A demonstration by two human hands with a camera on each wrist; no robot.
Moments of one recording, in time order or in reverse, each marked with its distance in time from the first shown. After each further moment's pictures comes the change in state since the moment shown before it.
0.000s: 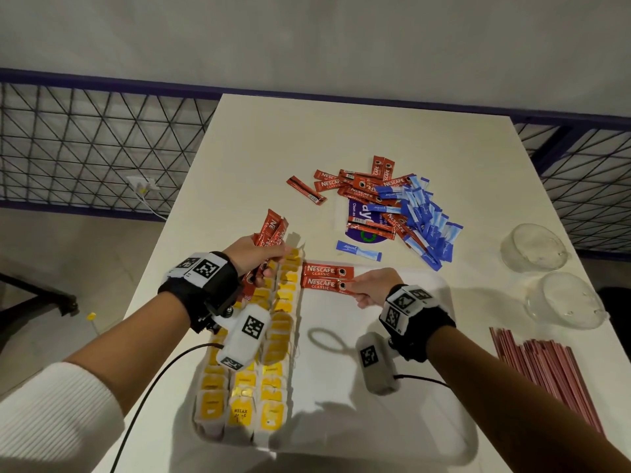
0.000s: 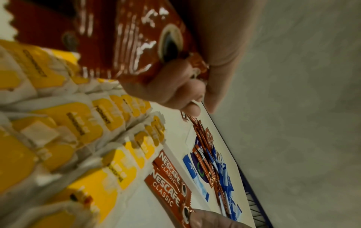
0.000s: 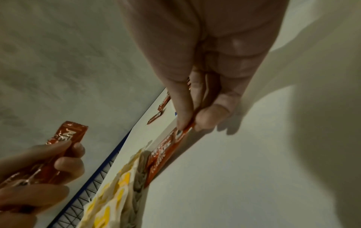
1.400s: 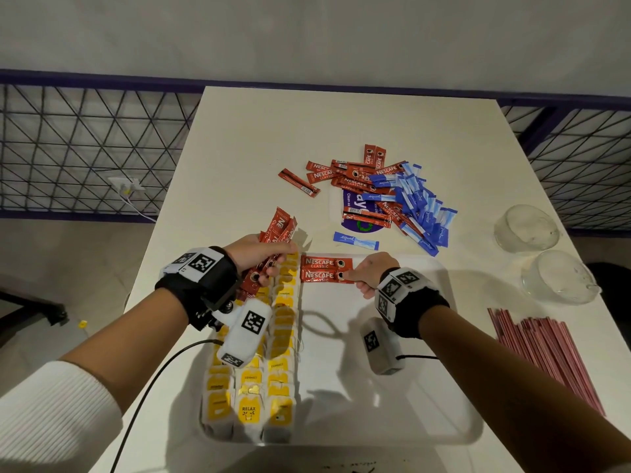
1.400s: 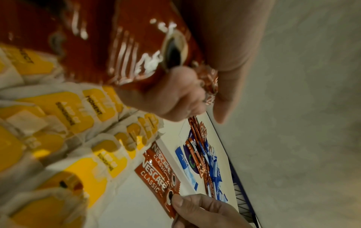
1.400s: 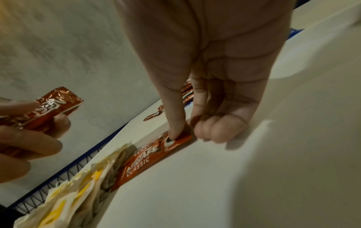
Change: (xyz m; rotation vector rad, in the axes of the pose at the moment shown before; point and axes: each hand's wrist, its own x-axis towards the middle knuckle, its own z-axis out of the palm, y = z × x) left_hand 0.002 0.004 -0.001 0.064 -0.248 -0.038; right_hand 0.026 0.000 0.006 -0.379 0.123 -0.019
